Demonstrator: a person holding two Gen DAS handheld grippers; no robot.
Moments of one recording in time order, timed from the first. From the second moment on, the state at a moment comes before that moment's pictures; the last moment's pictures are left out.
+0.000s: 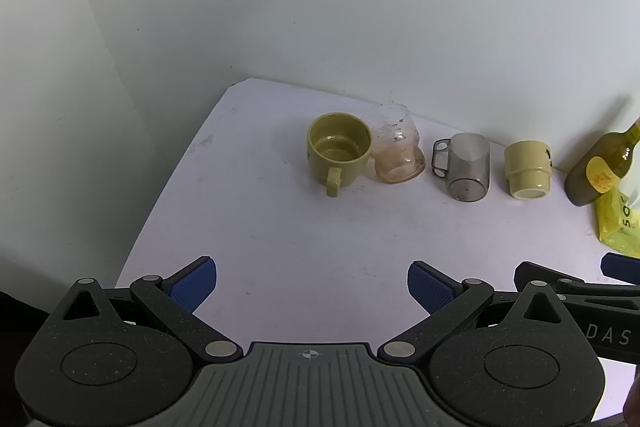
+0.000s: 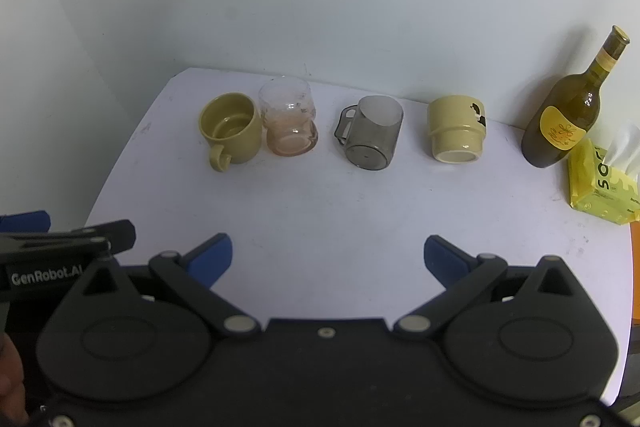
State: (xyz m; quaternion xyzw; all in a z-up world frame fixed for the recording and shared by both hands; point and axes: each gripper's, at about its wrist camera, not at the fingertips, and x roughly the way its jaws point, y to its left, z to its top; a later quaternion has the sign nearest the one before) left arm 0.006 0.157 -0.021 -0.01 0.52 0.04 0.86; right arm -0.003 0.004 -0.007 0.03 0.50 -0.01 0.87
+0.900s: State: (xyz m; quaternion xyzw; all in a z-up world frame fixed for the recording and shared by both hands) left arm 0.011 0.159 -0.026 0.00 0.52 0.04 0.86; right arm 0.003 0.010 -0.009 0.03 0.50 -0.01 0.86
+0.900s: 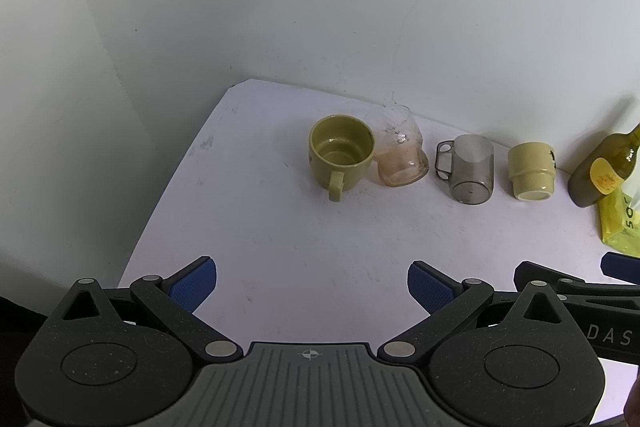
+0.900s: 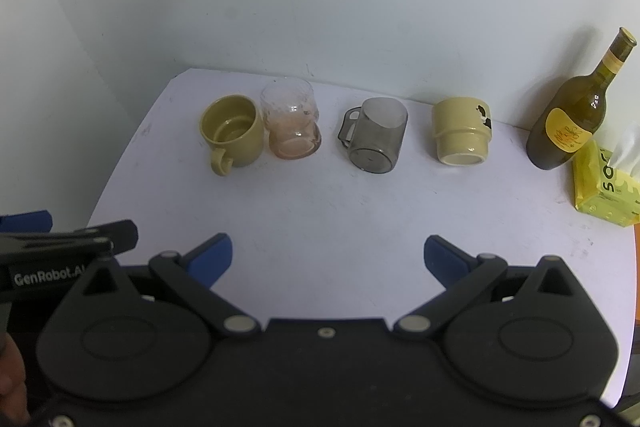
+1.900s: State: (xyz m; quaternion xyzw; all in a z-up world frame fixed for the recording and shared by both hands) left arm 0.013 0.156 -0.024 0.00 0.52 0.04 0.86; right arm 0.007 0.009 -0.009 0.03 0.50 -0.01 0.86
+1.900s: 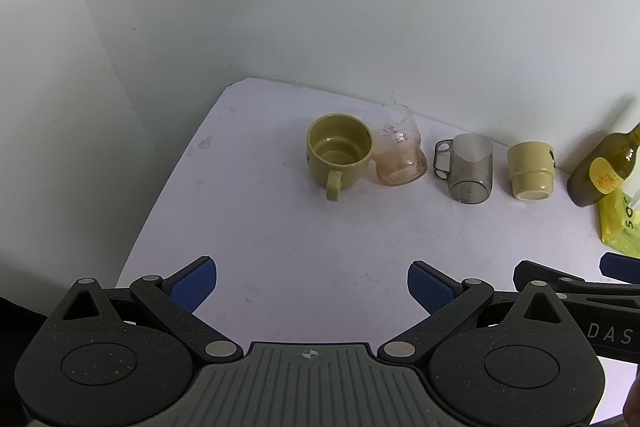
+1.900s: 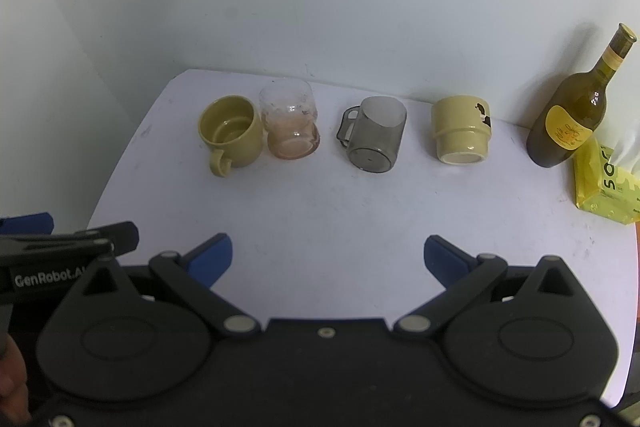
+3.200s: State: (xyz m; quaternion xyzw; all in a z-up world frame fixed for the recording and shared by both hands) left arm 0.013 0.160 -0.015 0.00 0.52 0.04 0.85; right arm 0.007 0.009 -0.002 0.04 0.50 0.00 0.86
